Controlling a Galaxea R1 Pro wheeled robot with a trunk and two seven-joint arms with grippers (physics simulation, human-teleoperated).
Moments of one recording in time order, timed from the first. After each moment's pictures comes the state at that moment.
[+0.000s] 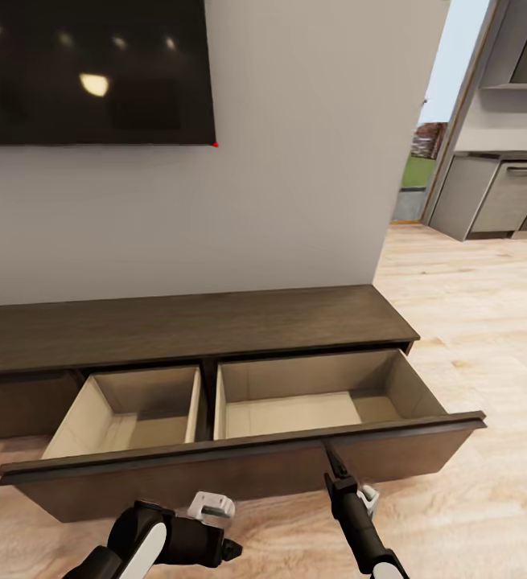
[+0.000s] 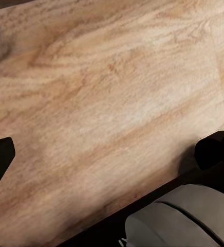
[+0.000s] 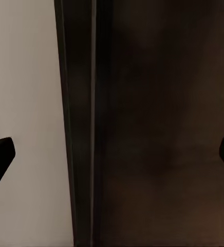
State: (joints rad) left arm -0.22 0.12 -0.42 -1.32 0.51 0.99 -0.06; right arm -0.20 0.06 0.05 -0.77 -1.36 0.07 0.62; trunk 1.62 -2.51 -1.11
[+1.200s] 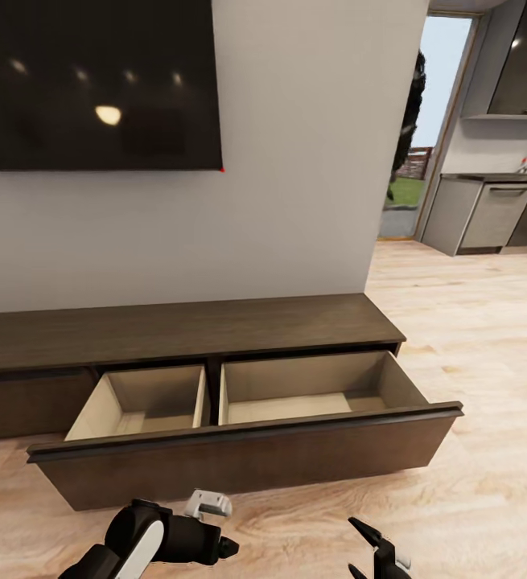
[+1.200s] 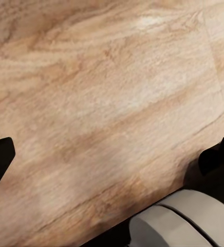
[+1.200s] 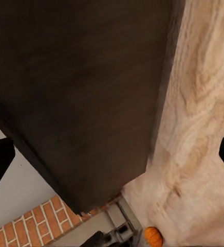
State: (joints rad) left arm -0.22 0.13 -0.41 -1.32 0.51 1.00 -0.05; right arm -0.20 -0.15 0.04 -0.49 -1.37 0.63 0.61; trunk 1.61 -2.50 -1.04
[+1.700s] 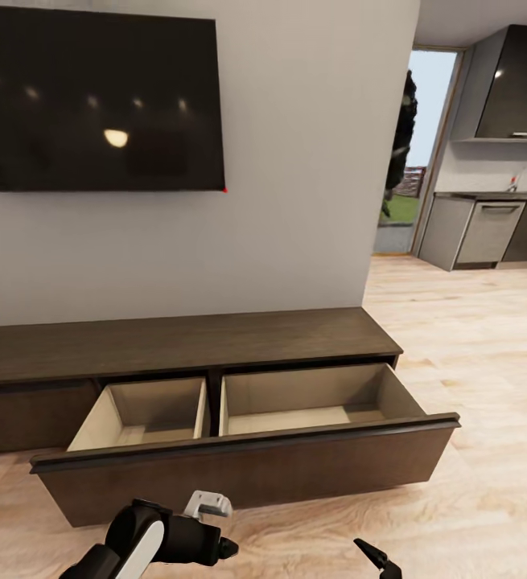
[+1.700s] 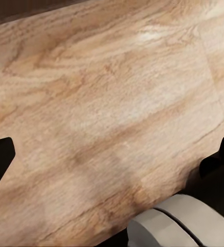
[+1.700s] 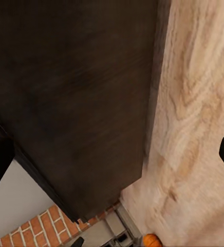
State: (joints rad) left arm -0.22 0.13 -0.41 -1.31 0.51 1.00 -0.05; right arm -0.20 -0.15 0.04 -0.38 -1.37 0.60 0.62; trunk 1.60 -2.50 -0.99
